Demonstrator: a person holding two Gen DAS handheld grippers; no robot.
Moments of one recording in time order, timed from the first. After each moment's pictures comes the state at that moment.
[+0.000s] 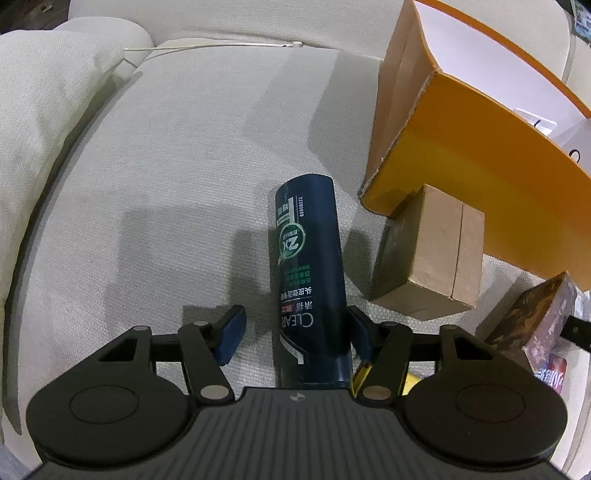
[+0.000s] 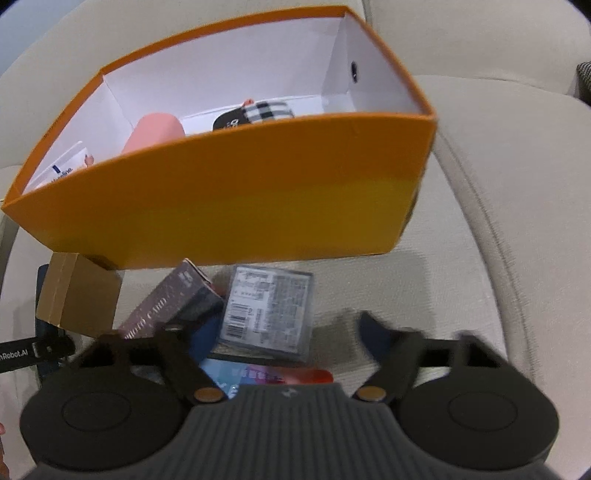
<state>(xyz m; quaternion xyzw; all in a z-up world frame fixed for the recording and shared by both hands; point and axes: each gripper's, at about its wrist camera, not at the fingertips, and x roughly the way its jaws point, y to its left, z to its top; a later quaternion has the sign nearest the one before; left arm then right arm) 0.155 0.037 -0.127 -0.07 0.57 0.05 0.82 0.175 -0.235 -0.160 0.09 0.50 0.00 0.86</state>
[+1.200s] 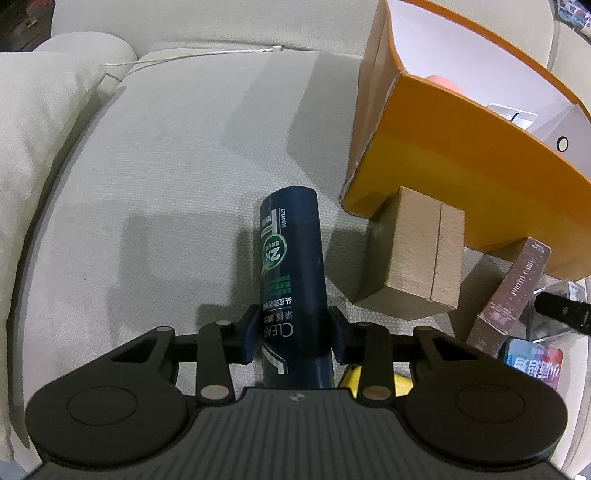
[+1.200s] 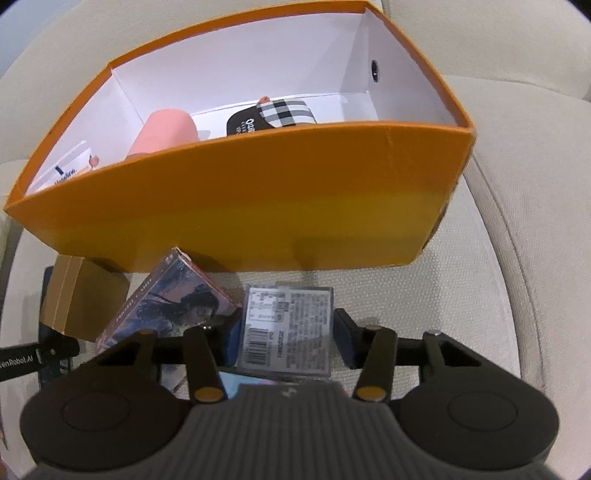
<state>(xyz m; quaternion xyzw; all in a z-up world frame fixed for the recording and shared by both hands) 0.159 0.031 -0.121 -0.05 0.57 0.03 0.82 0.183 -0.236 -0.157 0.11 0.50 0.02 0.86</state>
